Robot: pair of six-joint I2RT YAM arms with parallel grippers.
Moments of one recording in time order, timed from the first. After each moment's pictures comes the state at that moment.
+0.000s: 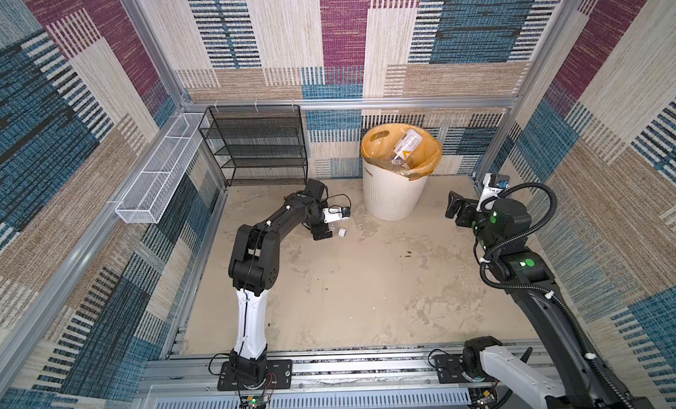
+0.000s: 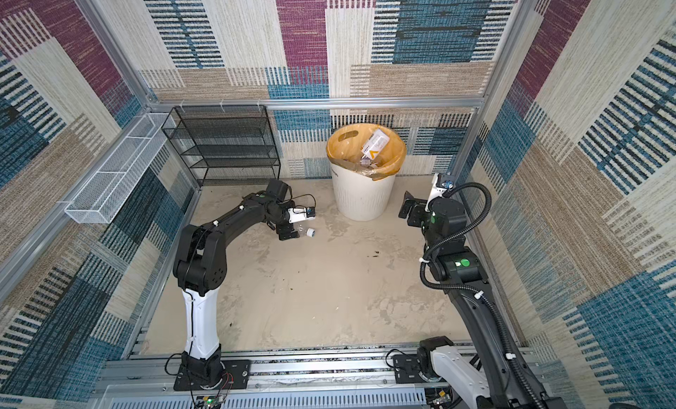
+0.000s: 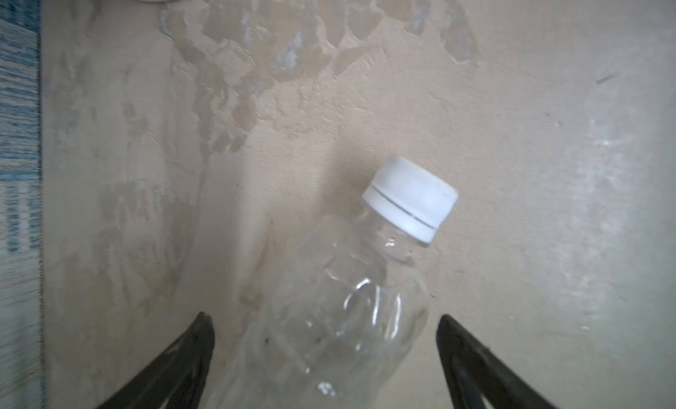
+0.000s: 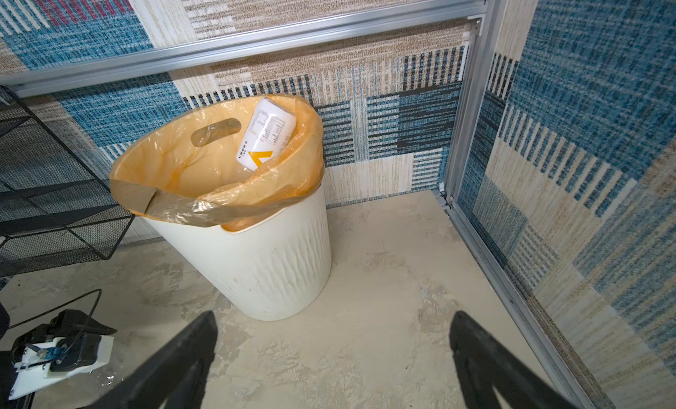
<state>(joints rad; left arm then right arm) -0.34 2.14 1.68 -0.68 0.19 1.11 0.16 0.95 1.02 -0.30 0.22 0.20</state>
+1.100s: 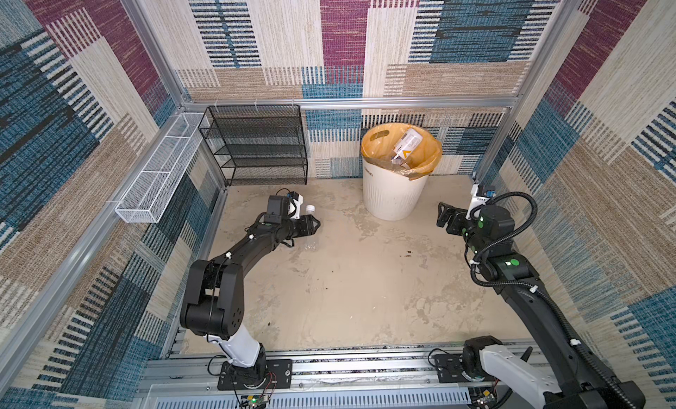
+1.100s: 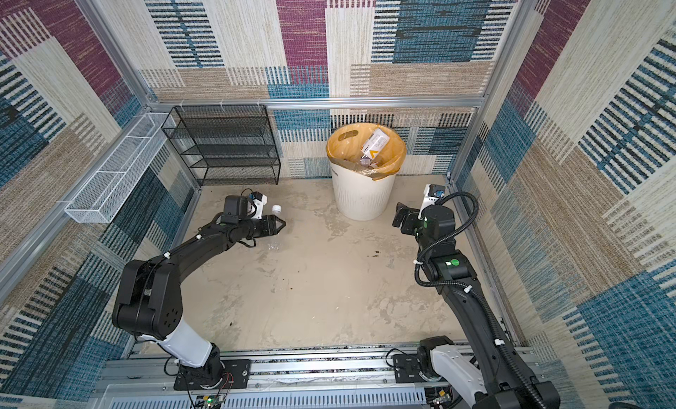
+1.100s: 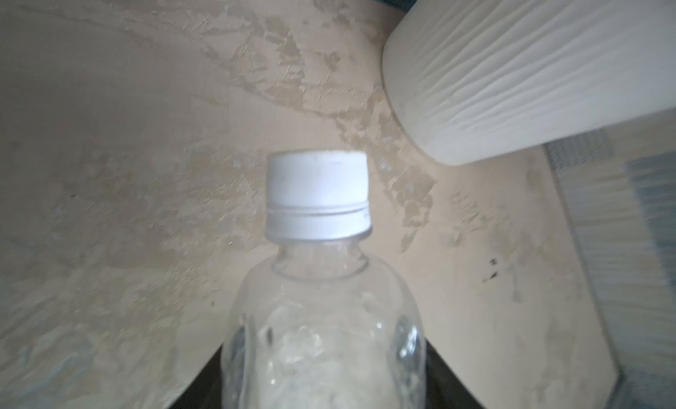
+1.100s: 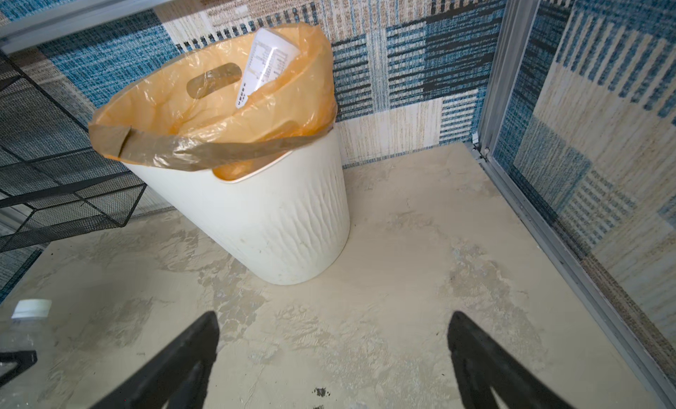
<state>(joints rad) -0.19 1.66 1.14 -0.19 0.42 -0.39 0.15 0.96 0.88 -0.23 0.13 0.29</state>
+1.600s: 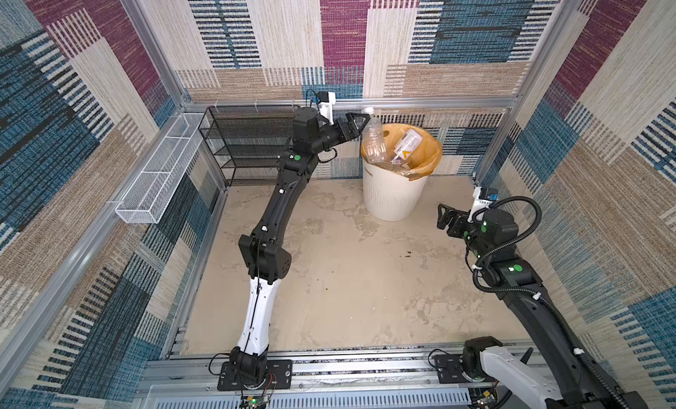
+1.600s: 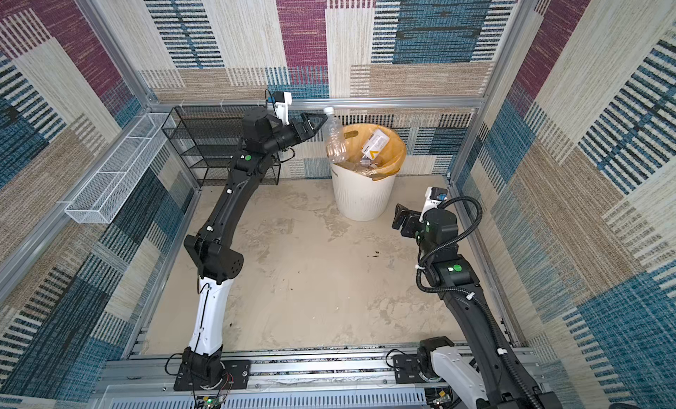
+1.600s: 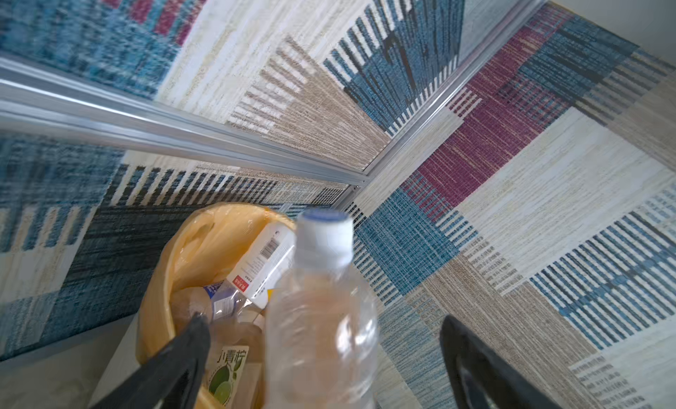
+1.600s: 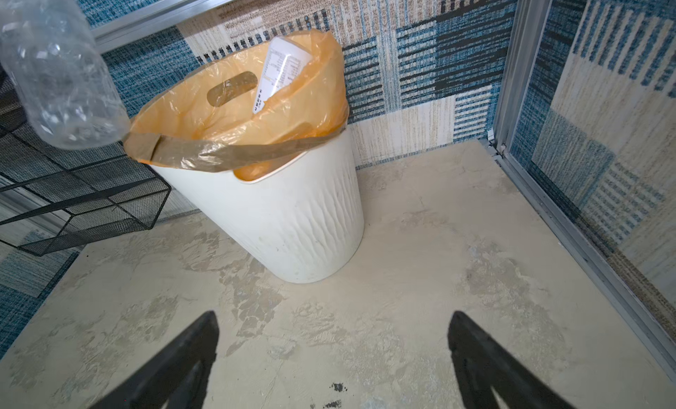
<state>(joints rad) -0.35 2.31 2.62 -0.26 0.55 -0.74 0.15 0.92 0.86 -0.23 0.10 0.32</state>
